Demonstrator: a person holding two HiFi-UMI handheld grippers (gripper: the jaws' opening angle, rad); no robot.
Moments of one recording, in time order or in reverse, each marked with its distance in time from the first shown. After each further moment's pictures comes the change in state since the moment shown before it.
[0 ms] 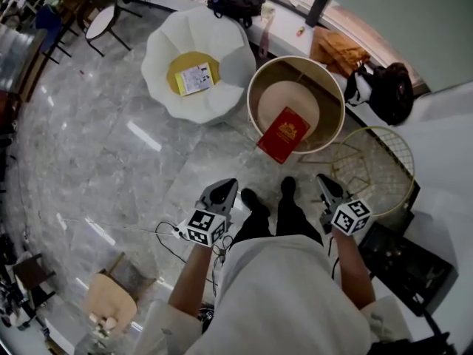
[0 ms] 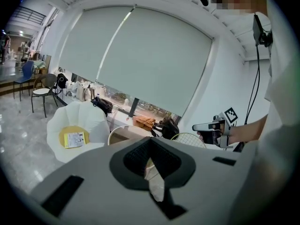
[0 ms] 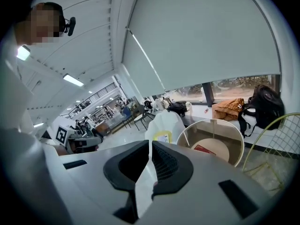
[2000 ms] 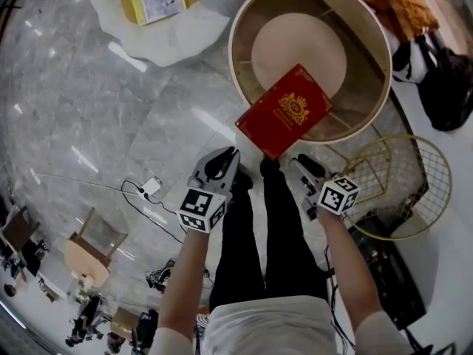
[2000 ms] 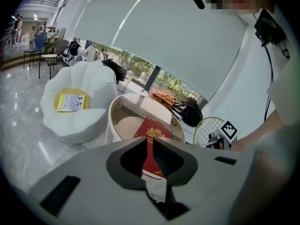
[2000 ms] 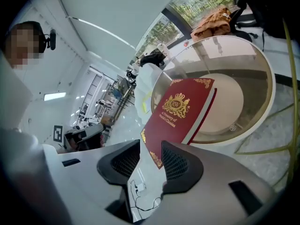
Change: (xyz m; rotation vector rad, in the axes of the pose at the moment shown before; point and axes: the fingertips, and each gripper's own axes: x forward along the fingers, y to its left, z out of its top) left arm 0.264 0.105 -0.194 -0.186 0.162 0.135; right arm 0.200 -0.225 -0.245 0.401 0.388 0.113
